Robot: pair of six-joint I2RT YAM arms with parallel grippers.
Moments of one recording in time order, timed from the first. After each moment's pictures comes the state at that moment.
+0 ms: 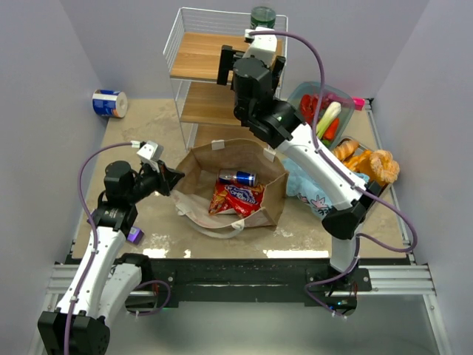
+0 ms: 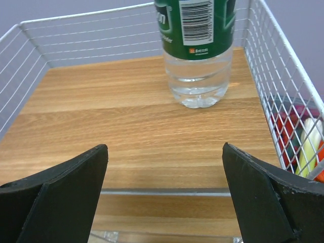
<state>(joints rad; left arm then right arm) -0.09 0.75 0.62 -0.15 0.57 -0.14 0.85 1.89 2.28 -0.40 0.92 0.21</state>
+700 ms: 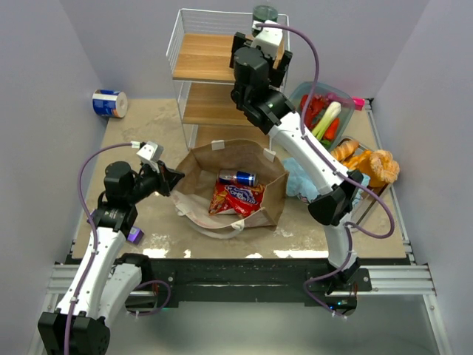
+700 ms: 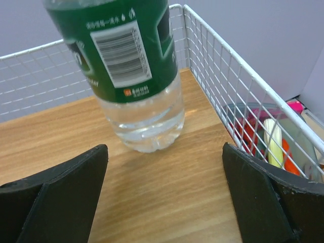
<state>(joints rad) -0.09 0.75 0.61 -0.15 0.57 -0.14 0.75 2.06 2.40 -0.29 1.11 0.16</state>
